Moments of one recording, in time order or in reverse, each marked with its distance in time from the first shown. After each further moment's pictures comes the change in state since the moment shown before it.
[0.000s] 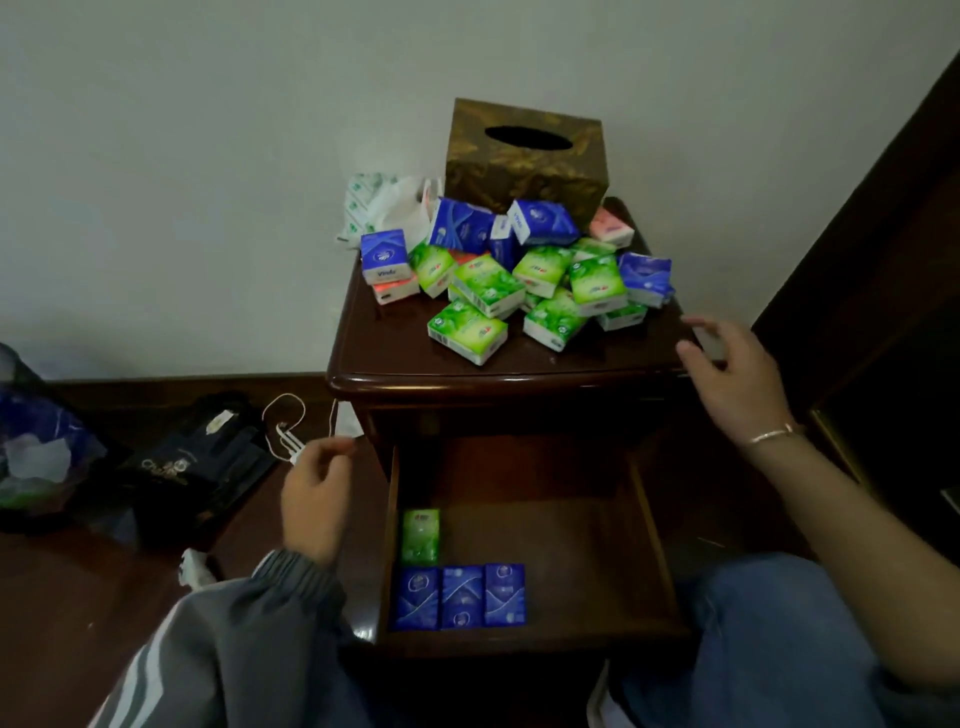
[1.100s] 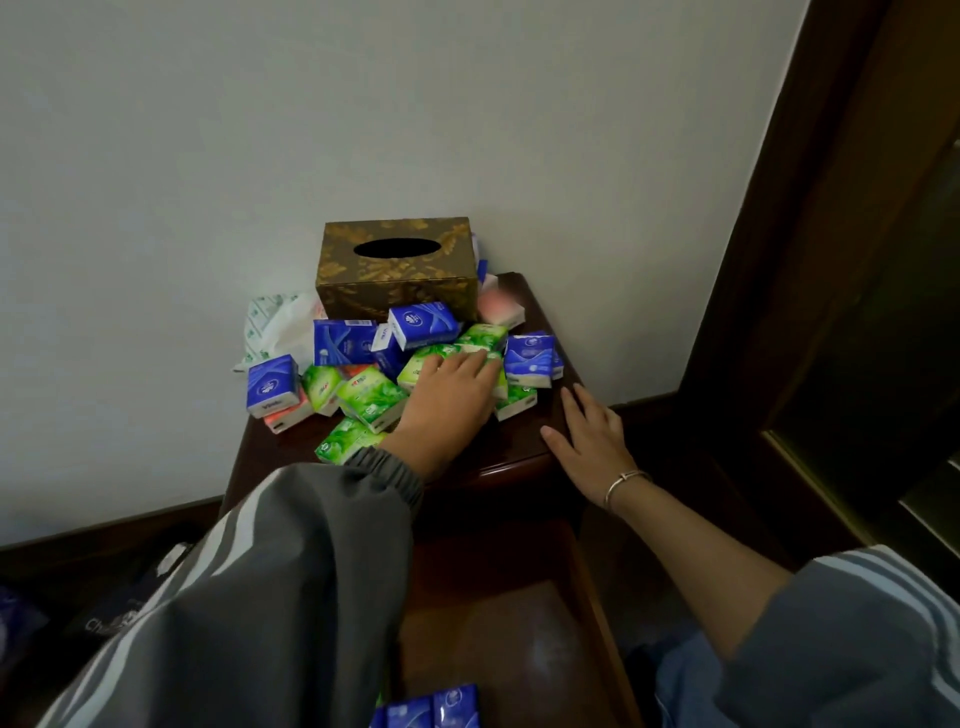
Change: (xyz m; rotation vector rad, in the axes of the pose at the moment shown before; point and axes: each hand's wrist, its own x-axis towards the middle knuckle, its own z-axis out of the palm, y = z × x) left_hand 0.044 0.212 0.210 1.173 -0.374 1.144; right_hand 0.048 0.064 0.052 -0.137 -0.298 0.129
